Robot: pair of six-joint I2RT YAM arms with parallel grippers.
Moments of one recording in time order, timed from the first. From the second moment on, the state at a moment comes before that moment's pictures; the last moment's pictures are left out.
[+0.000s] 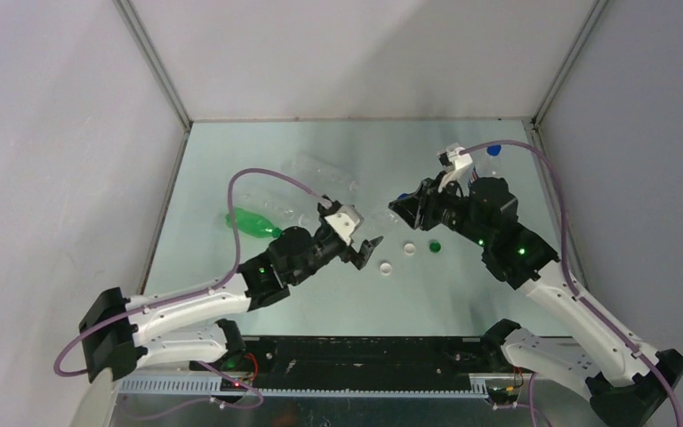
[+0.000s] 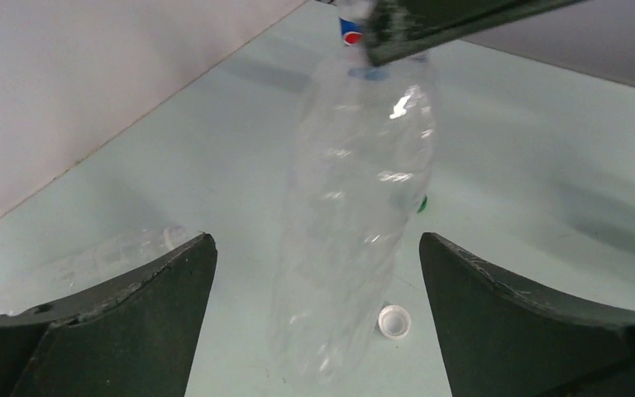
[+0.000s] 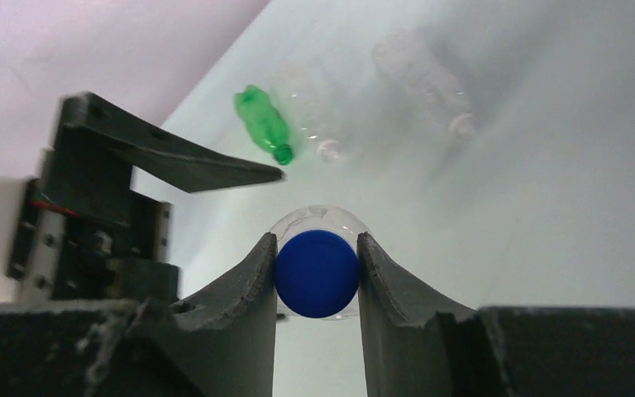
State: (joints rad) left arm -1.06 1.09 0.67 0.37 -0.19 0.14; right arm 0.64 0.93 0.95 -0.22 -0.18 0.39
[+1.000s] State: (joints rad) left arm -0.69 0.82 0.70 -0.35 -0.57 -0.20; right arm 0.18 1.04 0.95 -0.38 0.41 0.15
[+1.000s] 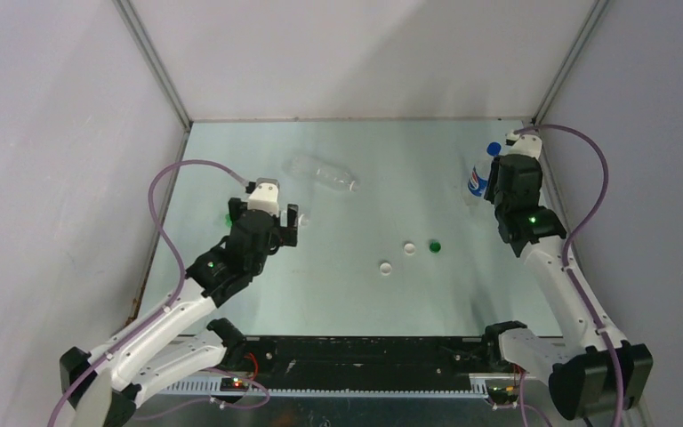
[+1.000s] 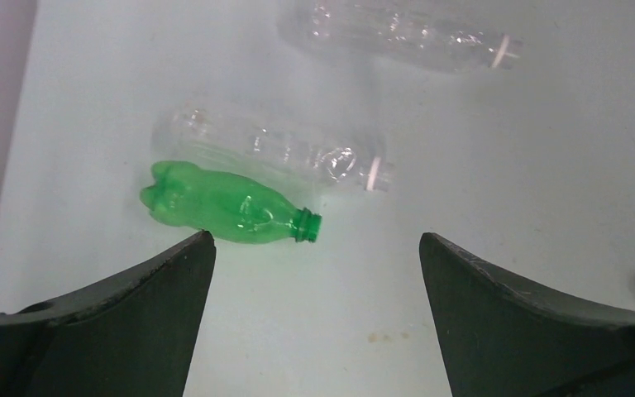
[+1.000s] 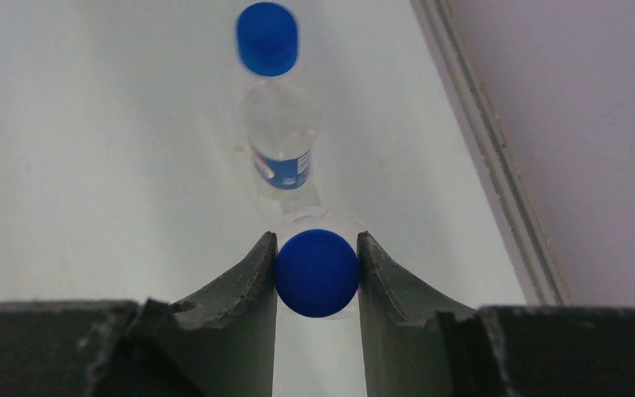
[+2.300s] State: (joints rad) left arm -0.69 0.89 0.63 -0.21 -0.64 -0.09; right arm 0.03 1.19 0.93 -0.29 0.28 0.22
